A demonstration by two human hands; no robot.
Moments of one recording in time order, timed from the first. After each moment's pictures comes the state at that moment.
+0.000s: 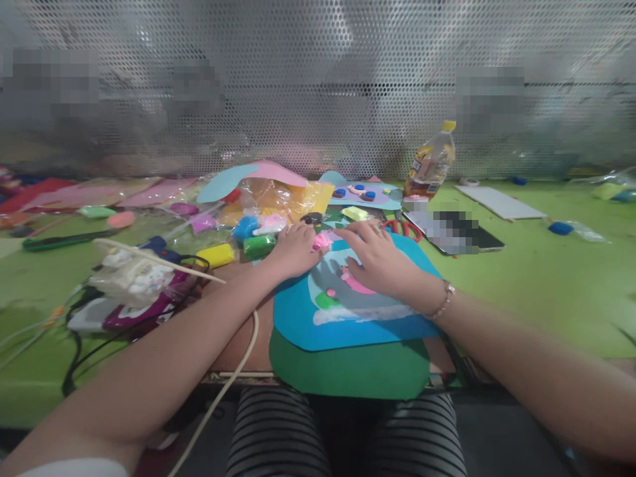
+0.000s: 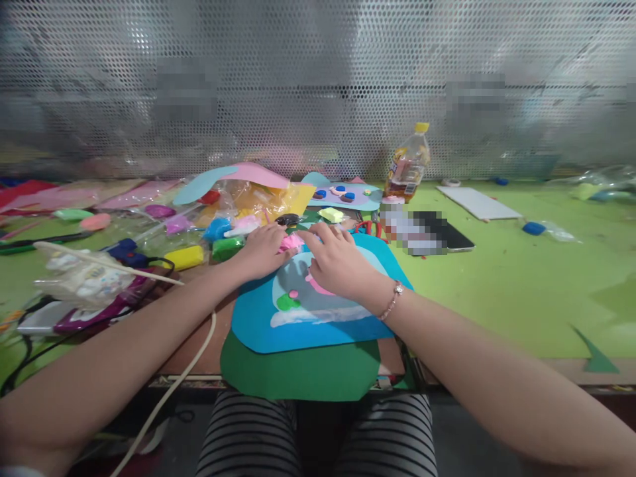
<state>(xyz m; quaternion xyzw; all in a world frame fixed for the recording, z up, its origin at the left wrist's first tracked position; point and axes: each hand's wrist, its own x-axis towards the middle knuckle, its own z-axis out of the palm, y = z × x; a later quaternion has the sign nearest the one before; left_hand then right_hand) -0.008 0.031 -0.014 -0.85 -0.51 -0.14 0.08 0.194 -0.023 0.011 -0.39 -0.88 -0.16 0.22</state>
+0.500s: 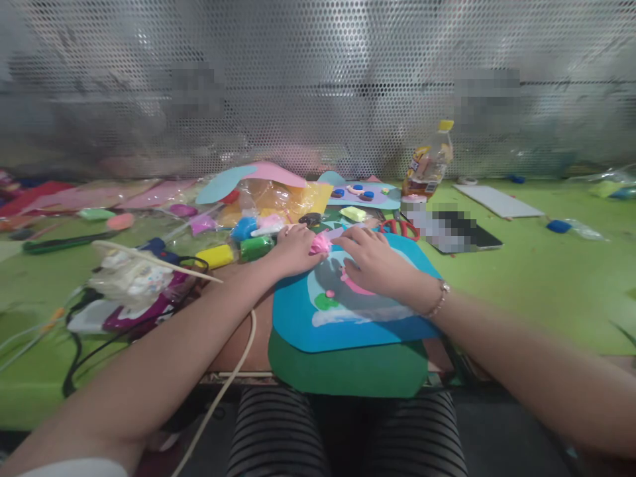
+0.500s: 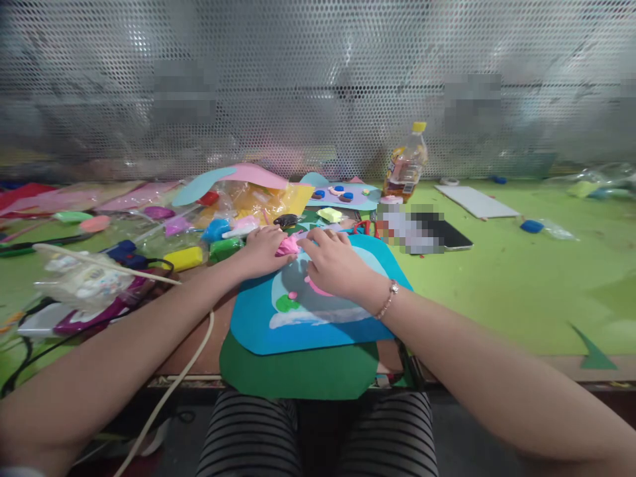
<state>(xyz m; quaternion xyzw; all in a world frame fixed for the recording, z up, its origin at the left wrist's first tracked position) -0.009 0.033 -0.012 -0.86 -0.50 -0.11 0.07 0.192 -0.024 0.010 -0.39 -0.89 -0.13 0.17</state>
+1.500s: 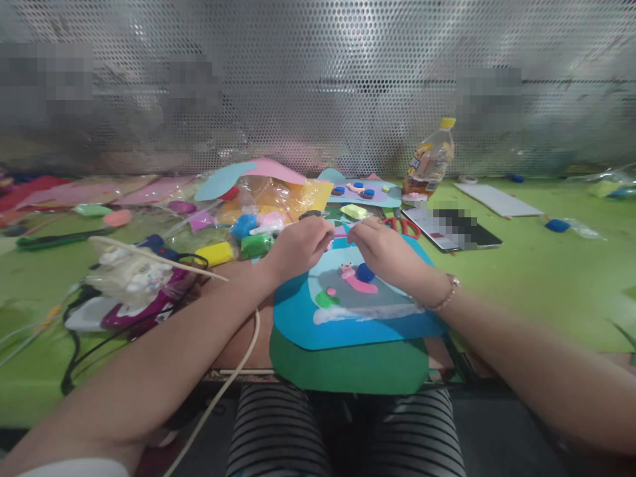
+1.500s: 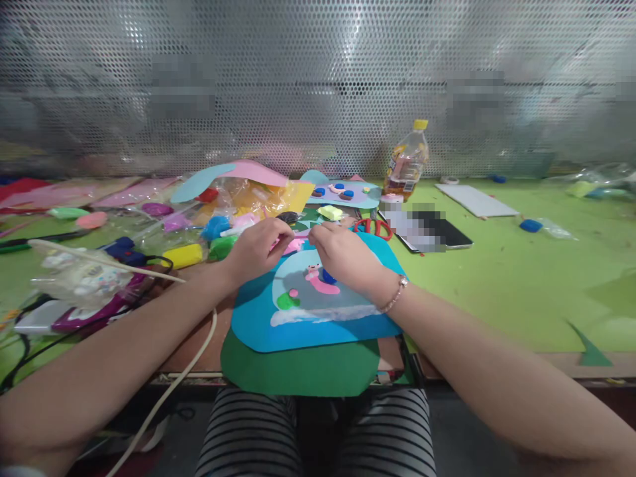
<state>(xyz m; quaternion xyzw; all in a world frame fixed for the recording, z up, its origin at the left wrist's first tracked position) -0.002 0.005 0.013 -0.89 -0.29 -0.34 0.12 0.201 -0.017 0.020 -0.39 -0.88 -0.06 0.28</state>
